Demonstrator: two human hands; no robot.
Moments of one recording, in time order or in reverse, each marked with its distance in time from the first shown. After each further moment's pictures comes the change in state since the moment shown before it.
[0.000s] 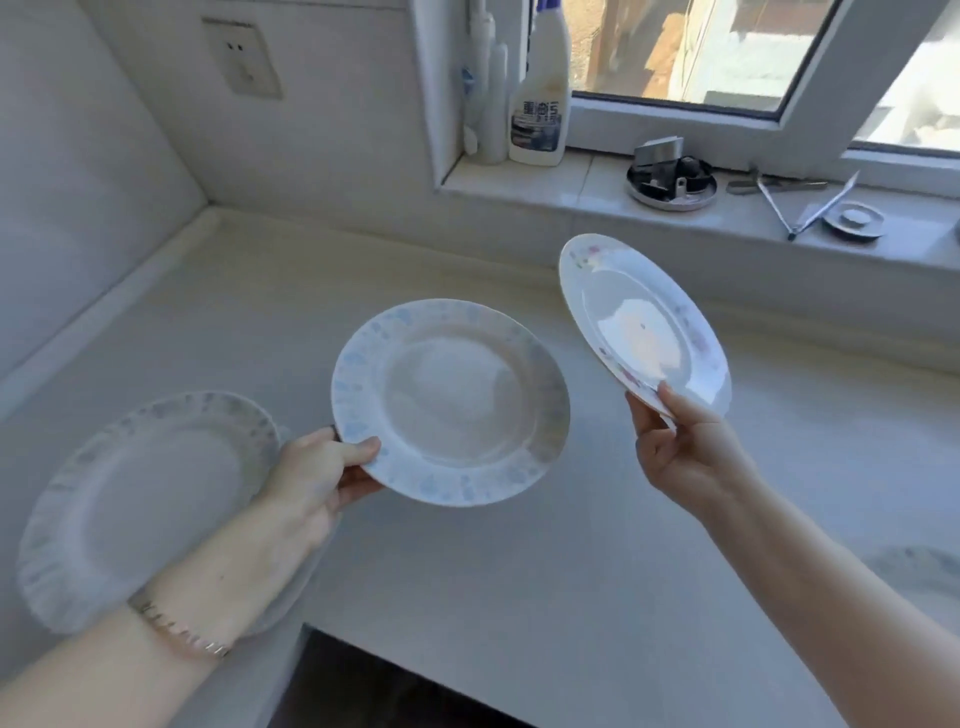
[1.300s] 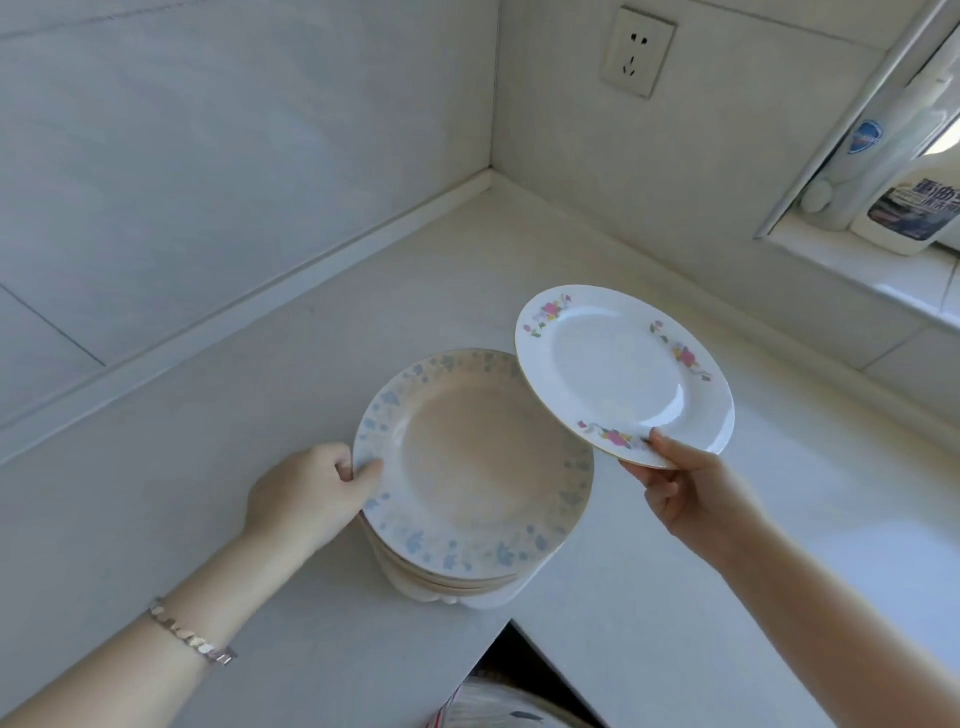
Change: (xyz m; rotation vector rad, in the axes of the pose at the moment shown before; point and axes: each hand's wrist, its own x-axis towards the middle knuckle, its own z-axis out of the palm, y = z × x) left_hand 0.005 -0.033 -0.276 1.006 0.586 0.133; right_hand 0.036 0.224 0.154 -0.697 -0.091 0.225
